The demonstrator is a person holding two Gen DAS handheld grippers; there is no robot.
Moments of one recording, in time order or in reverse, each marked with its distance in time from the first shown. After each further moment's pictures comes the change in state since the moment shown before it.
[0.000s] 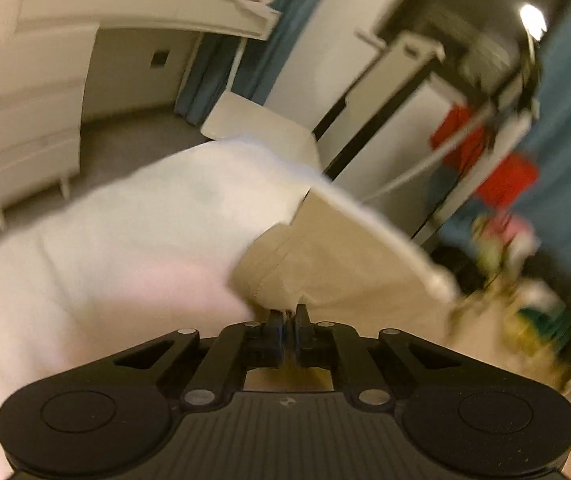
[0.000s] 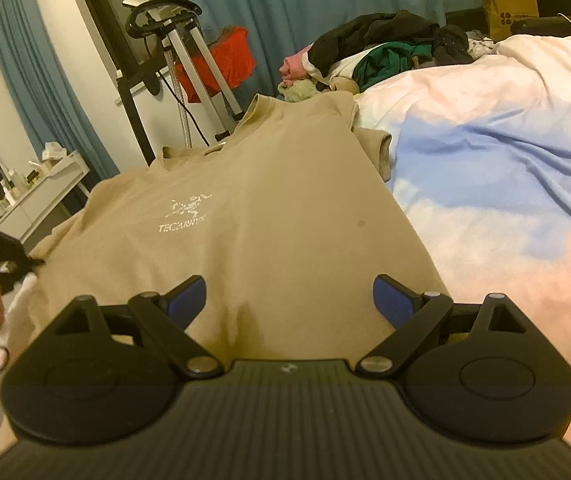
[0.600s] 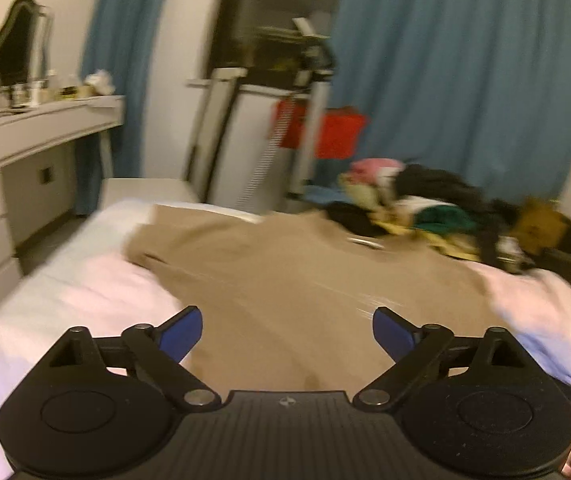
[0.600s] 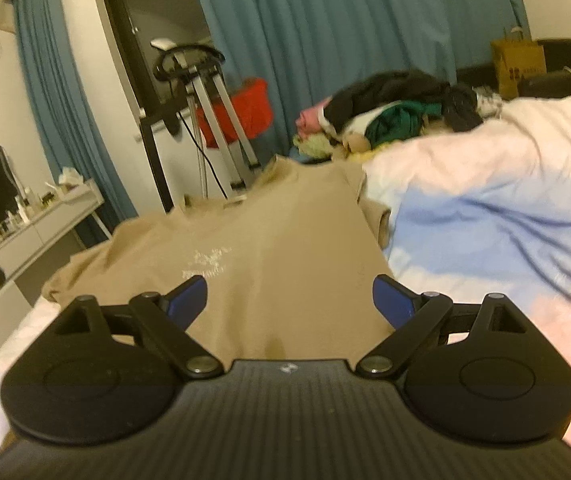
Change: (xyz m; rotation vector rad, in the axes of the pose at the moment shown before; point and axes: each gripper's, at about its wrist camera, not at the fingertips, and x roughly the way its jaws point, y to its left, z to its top) left arm -0.218 -0.096 -0.156 0.432 -0.142 -0.273; right arm -0.045 0.001 0.015 -0.069 -0.154 0.027
